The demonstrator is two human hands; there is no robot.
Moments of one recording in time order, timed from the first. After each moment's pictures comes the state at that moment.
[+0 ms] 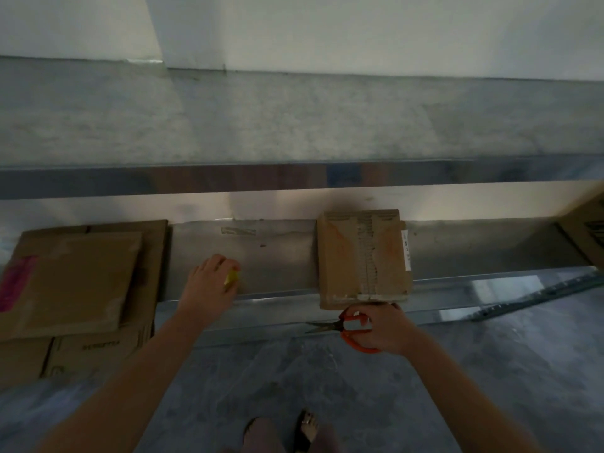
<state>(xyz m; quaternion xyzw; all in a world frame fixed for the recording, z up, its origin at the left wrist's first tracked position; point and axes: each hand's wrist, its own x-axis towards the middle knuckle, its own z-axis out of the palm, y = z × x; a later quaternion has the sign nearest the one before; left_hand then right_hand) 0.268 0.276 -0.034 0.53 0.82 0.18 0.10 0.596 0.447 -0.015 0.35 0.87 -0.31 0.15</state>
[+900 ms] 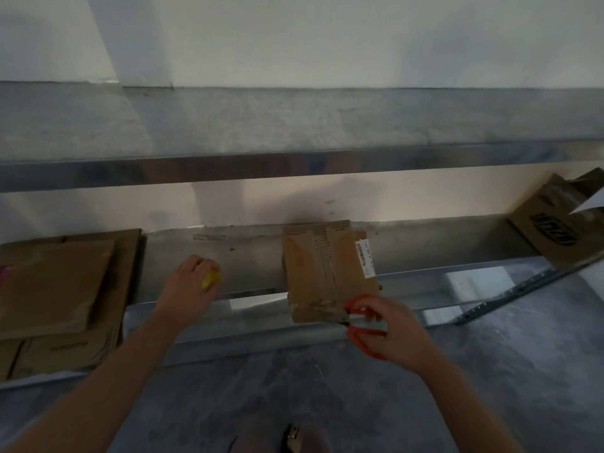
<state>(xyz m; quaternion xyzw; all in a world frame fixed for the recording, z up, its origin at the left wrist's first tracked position) 0.319 0.278 -0.001 0.53 0.82 0.21 0.06 0.697 0.434 0.032 0.34 0.87 -0.34 -0.12</state>
